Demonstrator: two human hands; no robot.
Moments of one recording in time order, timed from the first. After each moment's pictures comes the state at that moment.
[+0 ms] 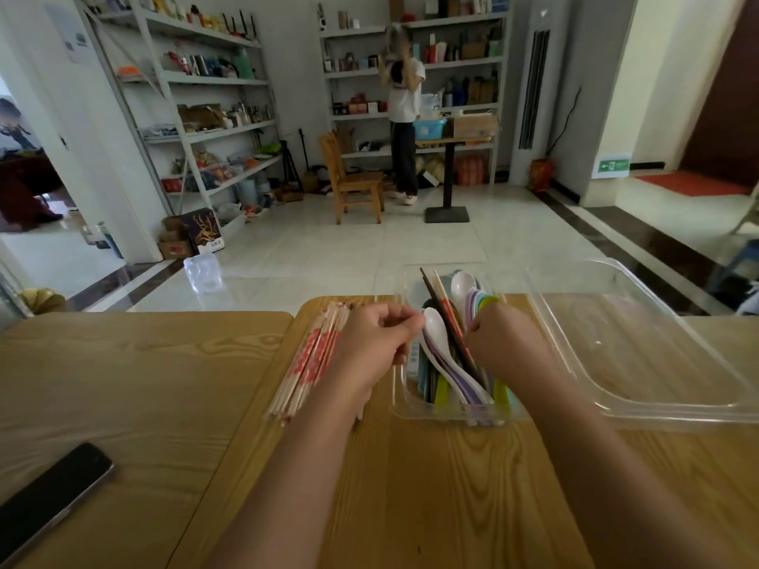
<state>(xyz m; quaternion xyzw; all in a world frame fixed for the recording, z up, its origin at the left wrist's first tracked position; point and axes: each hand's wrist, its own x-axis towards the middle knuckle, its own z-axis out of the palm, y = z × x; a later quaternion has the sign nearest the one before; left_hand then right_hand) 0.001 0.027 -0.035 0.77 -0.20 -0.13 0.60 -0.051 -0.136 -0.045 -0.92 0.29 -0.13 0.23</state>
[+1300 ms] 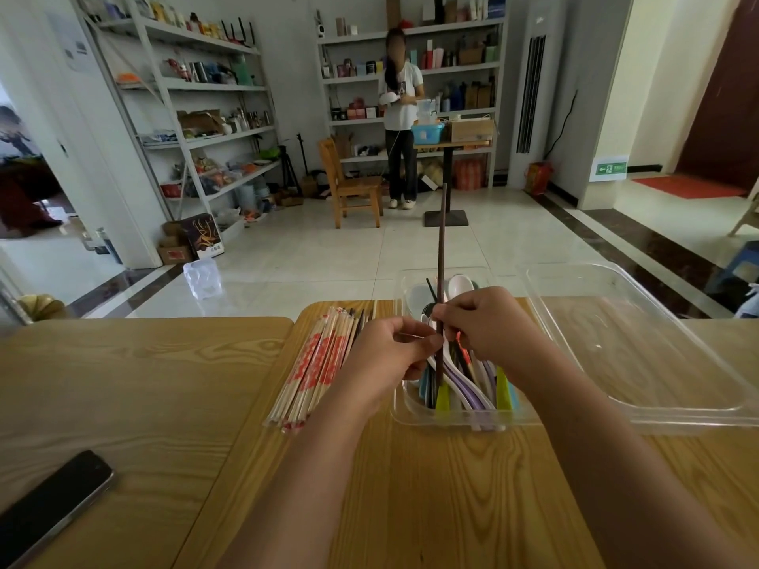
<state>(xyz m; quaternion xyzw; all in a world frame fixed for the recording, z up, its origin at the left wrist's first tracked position) -0.004 0.020 -0.035 0.77 -0.22 -0.17 0.58 -0.056 -0.121 -0.015 -0.84 0.18 -0.13 0.50</state>
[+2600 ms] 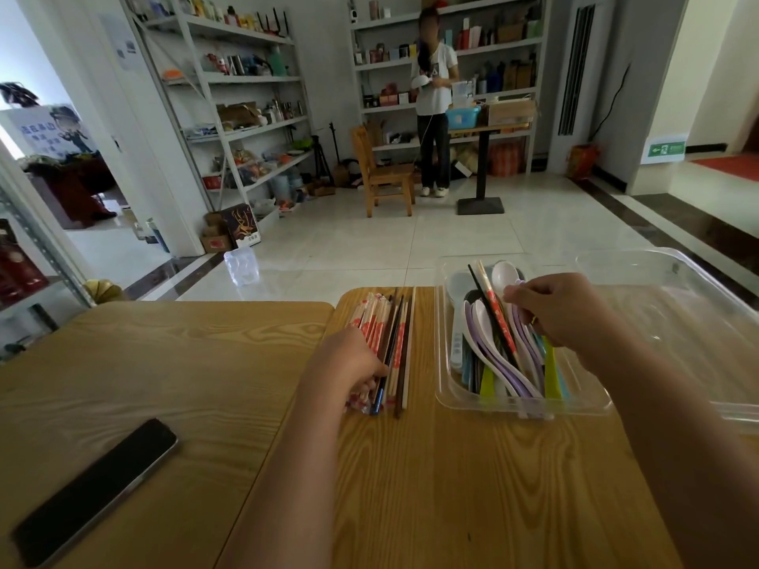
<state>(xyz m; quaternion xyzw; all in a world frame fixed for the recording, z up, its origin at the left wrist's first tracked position) 0.058 0.085 -0.065 0.95 -0.09 -0.16 0.25 -0.055 -0.145 -0.027 -0.84 0.22 -0.16 0.47</state>
